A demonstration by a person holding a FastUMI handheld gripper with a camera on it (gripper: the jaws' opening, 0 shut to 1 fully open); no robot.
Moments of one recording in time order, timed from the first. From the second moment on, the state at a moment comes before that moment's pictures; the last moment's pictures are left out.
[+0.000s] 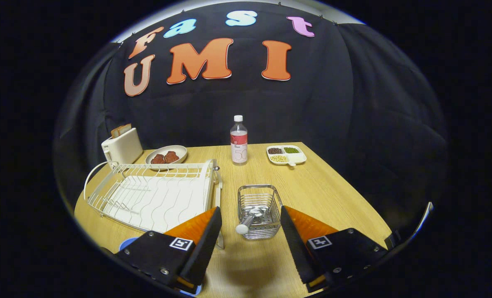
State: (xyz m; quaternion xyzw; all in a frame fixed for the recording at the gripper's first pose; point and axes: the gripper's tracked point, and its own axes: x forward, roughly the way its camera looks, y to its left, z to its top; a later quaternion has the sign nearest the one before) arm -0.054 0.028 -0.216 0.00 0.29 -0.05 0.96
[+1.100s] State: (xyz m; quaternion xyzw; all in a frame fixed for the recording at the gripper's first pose) arm -0.054 0.014 -0.165 -0.01 0.26 -0.06 0.97
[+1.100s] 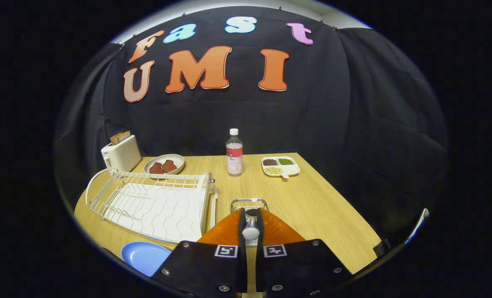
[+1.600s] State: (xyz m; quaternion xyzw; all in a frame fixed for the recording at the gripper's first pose) arm -0.086 0.083 -0.086 -0.01 0.20 0.00 0.98
